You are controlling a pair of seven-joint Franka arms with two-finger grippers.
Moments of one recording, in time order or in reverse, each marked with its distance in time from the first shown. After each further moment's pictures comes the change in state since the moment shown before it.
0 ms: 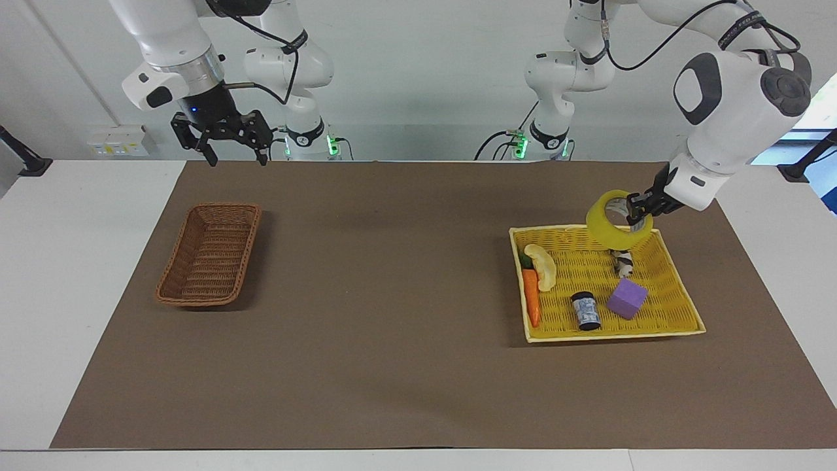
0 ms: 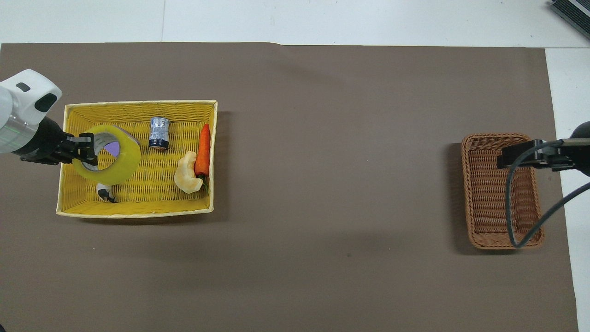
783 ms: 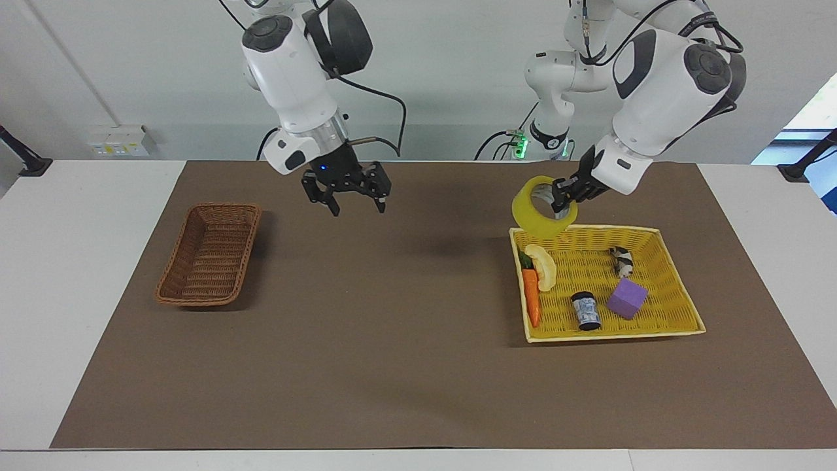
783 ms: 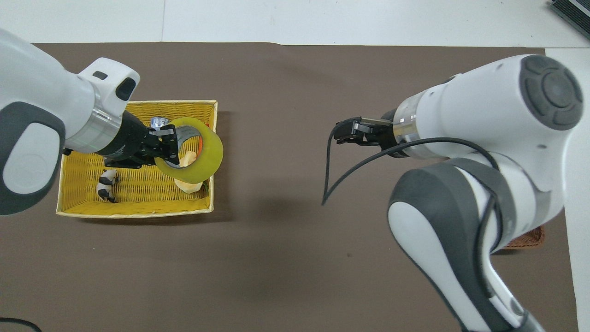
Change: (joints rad) left arm -0.089 0.000 -0.164 0.018 -0.173 0.058 -0.353; right arm 0.299 0.196 0.004 -0.033 0.169 0.383 0.424
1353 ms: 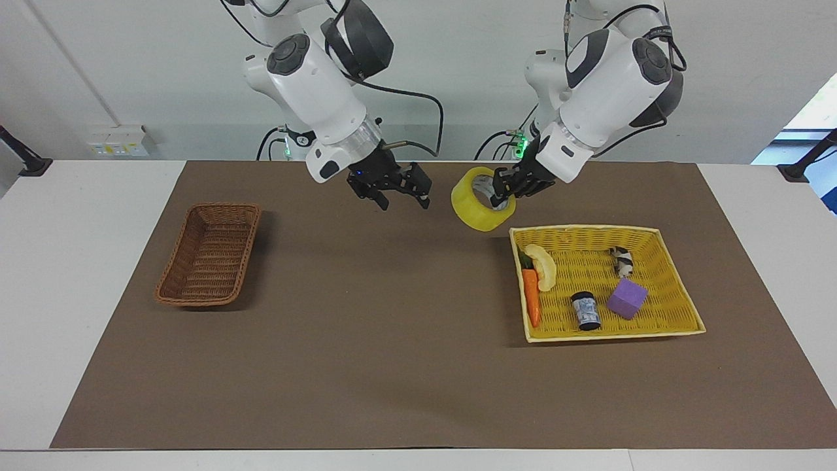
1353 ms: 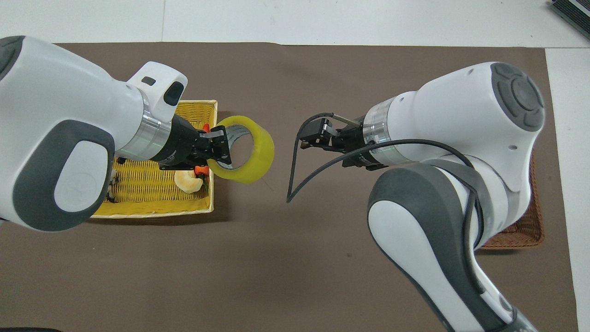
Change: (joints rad) left arm -0.090 -0.022 -0.007 -0.071 -0.194 0.174 -0.020; right arm 0.009 0.013 -0.010 0.015 0.232 0.004 0.087
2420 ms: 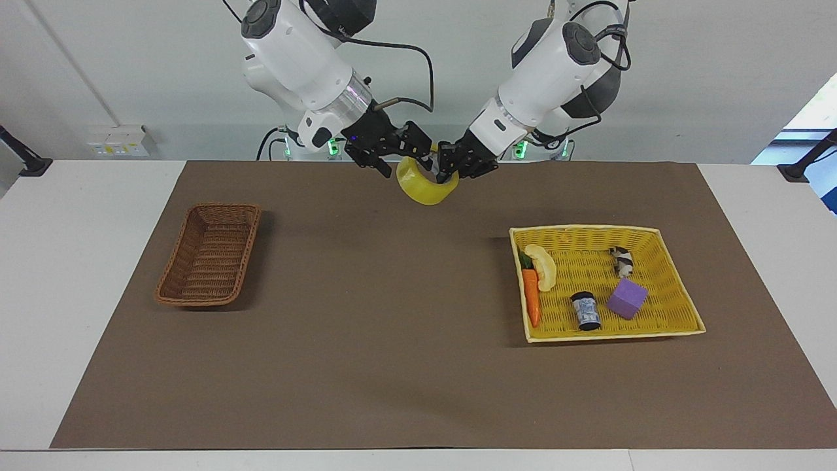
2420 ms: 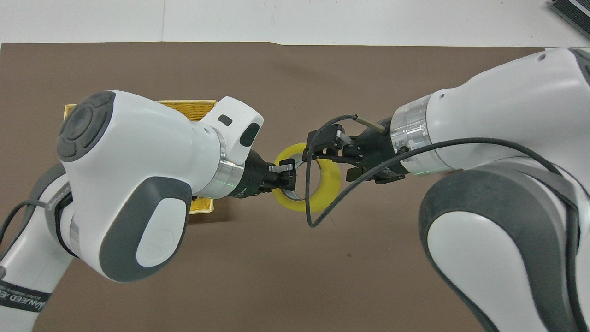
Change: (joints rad) left arm -0.175 -0.026 -0.001 -0.041 -0.085 0.123 -0.002; right arm -0.019 -0.069 0.003 0.032 0.086 -0.189 -0.077
